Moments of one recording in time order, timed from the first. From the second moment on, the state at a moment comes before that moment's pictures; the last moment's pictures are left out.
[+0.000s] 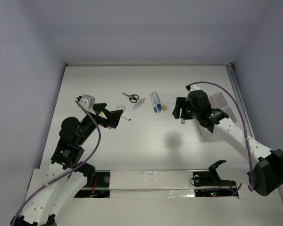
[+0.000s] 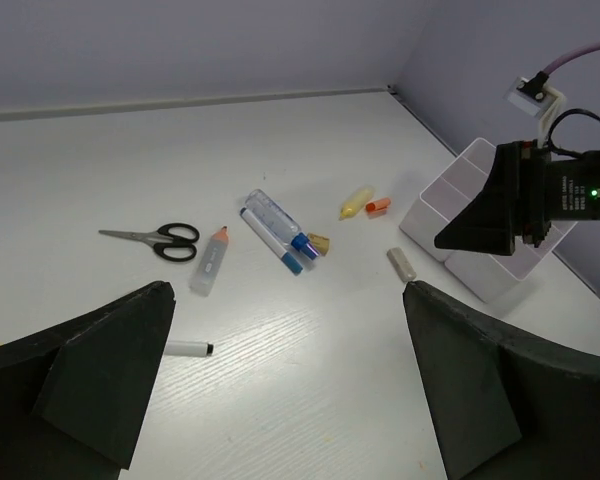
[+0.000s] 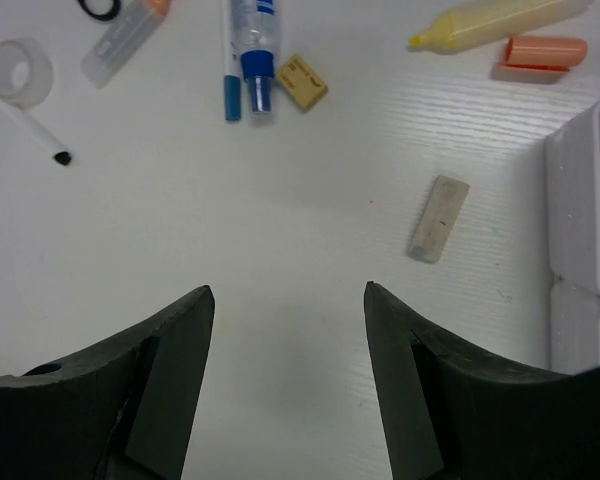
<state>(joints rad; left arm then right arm) -0.40 0.52 0.64 -0.11 0.19 -0.31 0.49 1.15 0.90 -0.40 0.05 0.41</state>
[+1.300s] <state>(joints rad) -0.41 0.56 0.64 -0.11 0.19 -0.30 0.36 1.66 0.96 -0.38 0.16 0.42</state>
